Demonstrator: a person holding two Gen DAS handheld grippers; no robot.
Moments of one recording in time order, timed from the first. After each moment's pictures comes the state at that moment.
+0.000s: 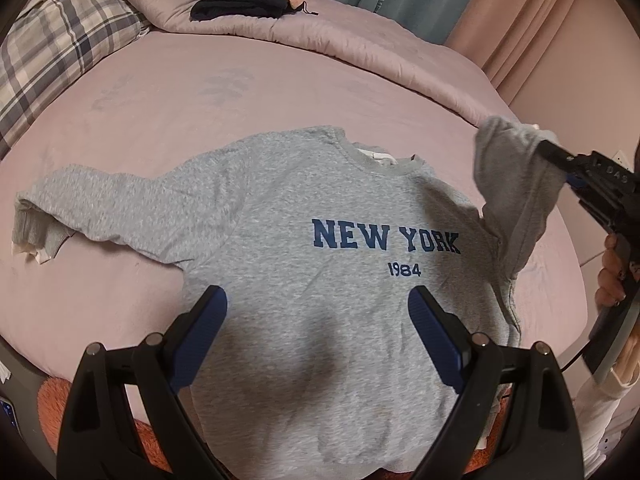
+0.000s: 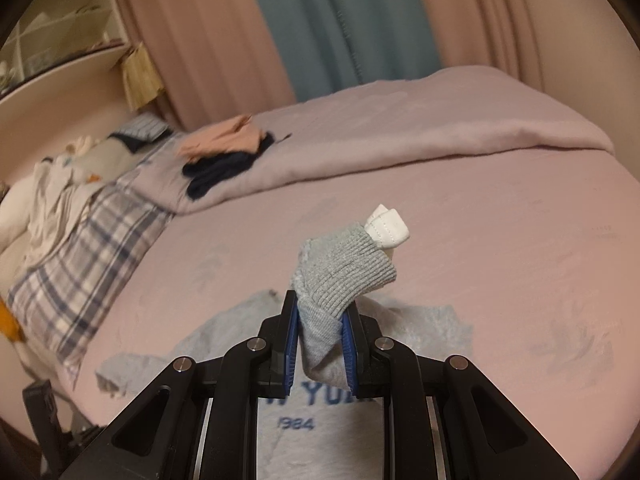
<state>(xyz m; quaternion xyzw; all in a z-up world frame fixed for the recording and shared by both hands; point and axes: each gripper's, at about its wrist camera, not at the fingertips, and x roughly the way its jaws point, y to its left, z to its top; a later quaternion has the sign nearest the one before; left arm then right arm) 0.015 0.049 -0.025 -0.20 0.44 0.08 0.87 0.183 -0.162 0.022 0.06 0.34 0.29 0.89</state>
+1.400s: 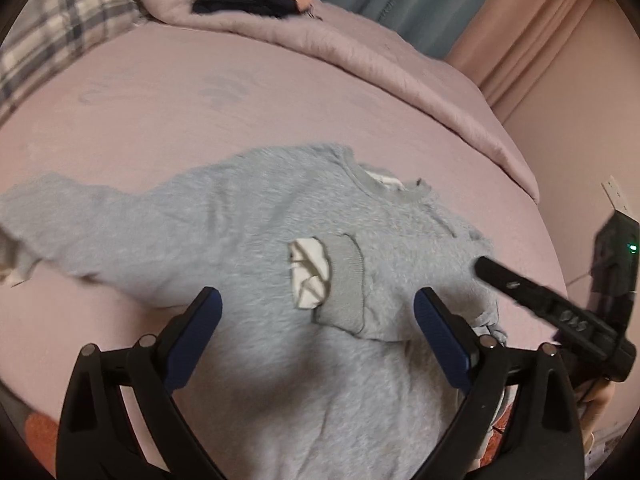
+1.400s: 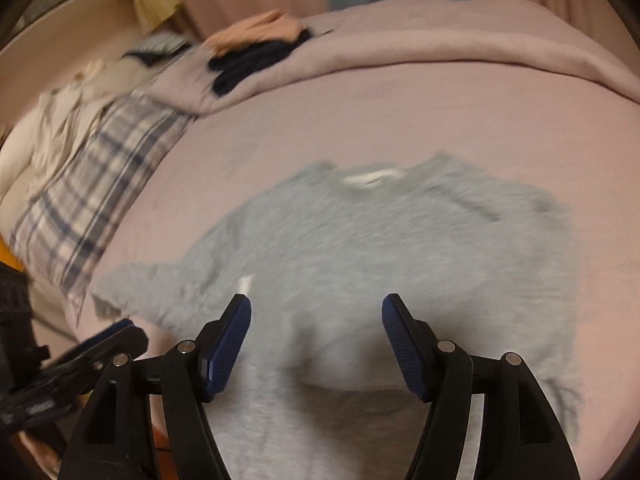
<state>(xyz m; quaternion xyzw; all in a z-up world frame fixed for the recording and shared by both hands) 0.050 0.082 -0.047 -0.24 0.42 0.05 0.87 0.155 -0.133 -0.046 0.03 0.45 0.30 0.84</state>
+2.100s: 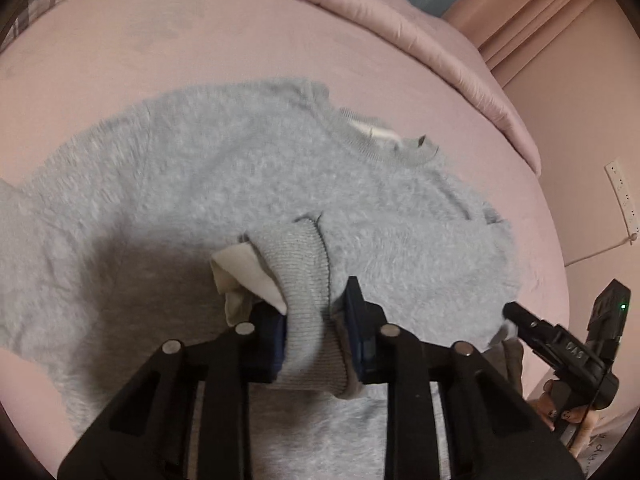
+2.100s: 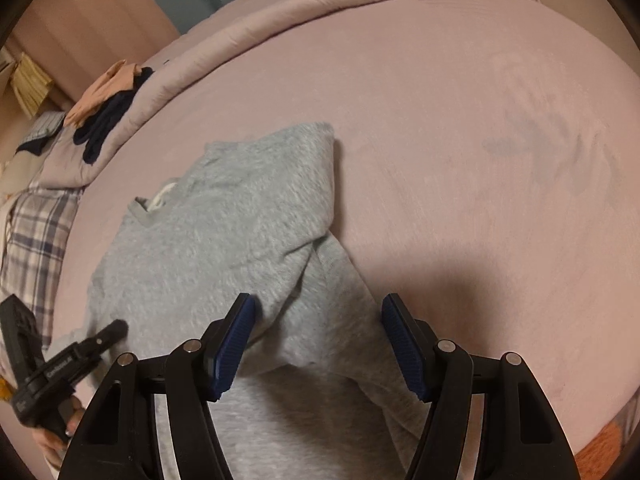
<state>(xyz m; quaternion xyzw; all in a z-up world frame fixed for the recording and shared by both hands) 0.126 0.061 -0.101 -0.26 0.47 0.01 0.84 0.192 -0.239 -0.112 0.13 0.50 0.15 0.84</state>
